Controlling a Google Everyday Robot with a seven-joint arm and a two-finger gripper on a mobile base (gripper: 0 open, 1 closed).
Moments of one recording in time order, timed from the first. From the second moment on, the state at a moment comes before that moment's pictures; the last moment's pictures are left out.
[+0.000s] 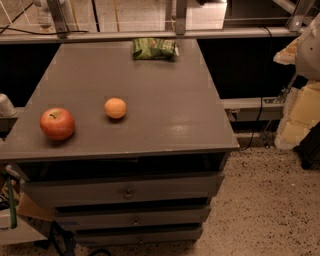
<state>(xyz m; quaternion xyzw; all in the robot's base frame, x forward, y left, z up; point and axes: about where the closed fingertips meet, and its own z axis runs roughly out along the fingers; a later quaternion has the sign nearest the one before) 0.438 -0.216 0.978 -0.60 0.78 -0.04 0.16</state>
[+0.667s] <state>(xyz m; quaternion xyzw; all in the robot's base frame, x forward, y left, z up) 0.438 -0.216 0.978 -0.60 0.78 -0.04 0.16</state>
